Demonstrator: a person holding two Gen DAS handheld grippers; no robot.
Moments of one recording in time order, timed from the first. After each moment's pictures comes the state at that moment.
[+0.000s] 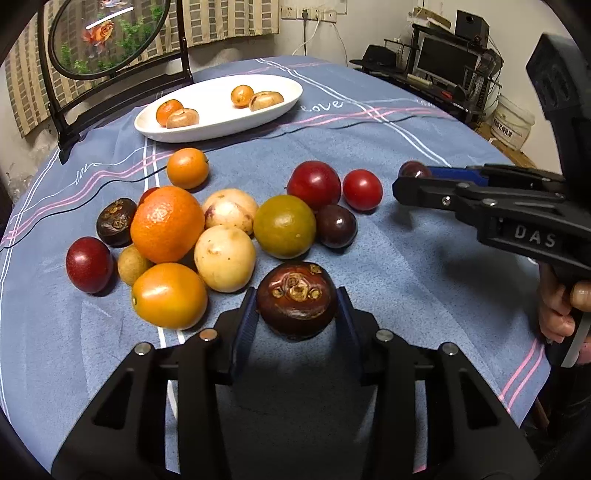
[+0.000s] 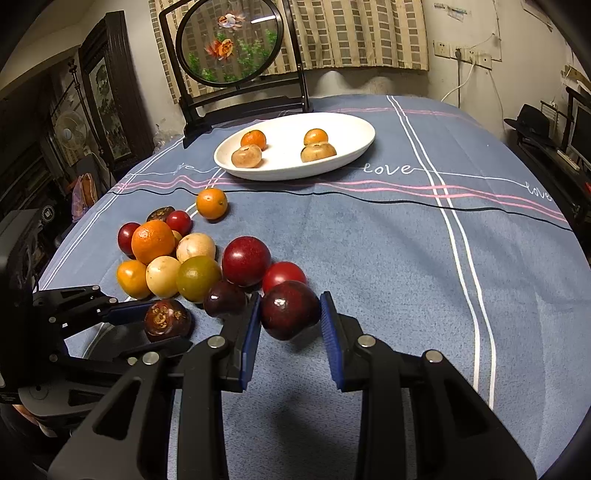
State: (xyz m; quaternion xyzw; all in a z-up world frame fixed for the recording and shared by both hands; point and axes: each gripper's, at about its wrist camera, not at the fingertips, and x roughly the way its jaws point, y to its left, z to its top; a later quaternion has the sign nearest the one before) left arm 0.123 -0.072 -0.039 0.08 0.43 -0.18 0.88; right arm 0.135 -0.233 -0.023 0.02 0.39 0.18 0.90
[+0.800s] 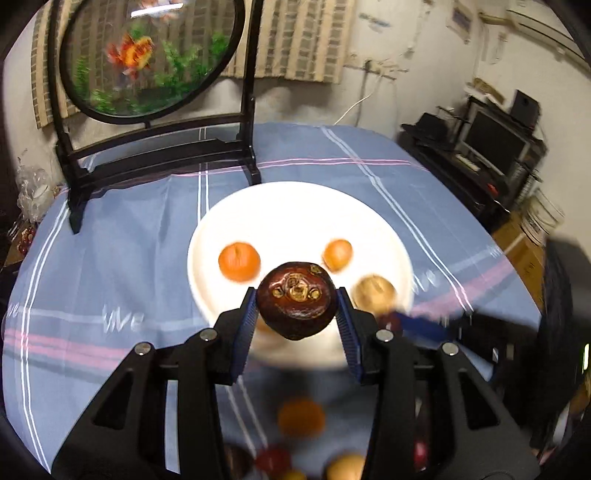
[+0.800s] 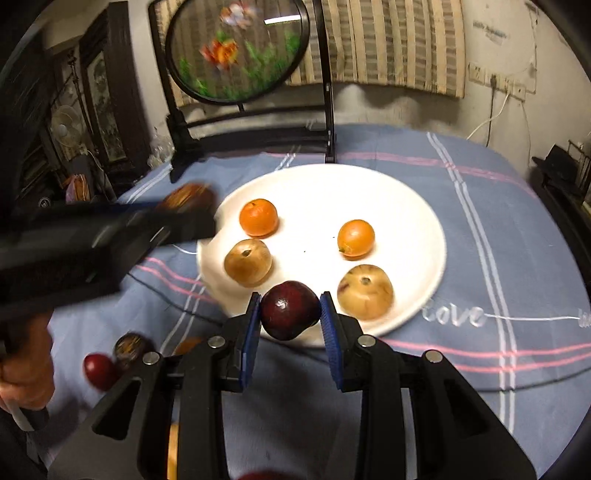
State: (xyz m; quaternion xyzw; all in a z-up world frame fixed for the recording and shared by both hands) left arm 0.348 -0.026 0.051 -0.01 0.40 -0.14 0.90; right arm 0.307 -0.153 0.003 -0.01 0.39 0.19 0.90
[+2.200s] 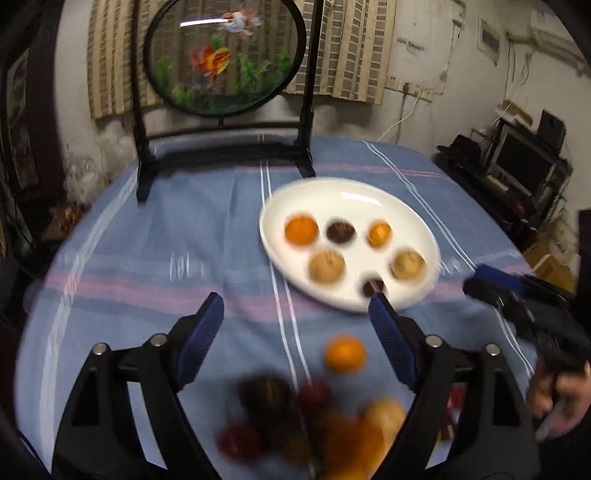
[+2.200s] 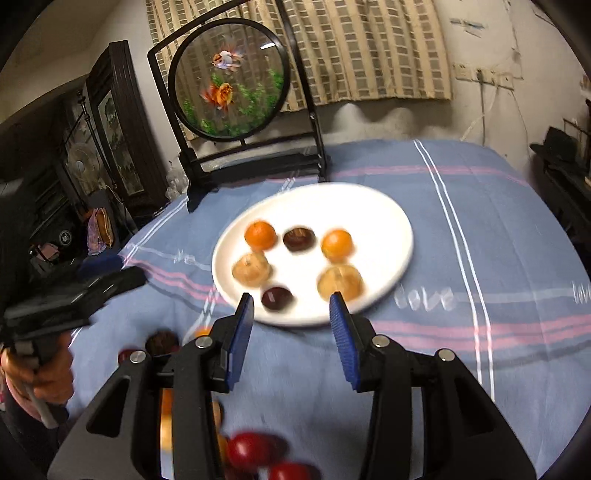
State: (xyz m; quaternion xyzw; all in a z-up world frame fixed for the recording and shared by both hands) left arm 0.232 0.021 0.047 -0.04 0.36 -0.06 0.93; right arm 0.249 -0.214 0.025 0.06 0.35 0.22 0.91
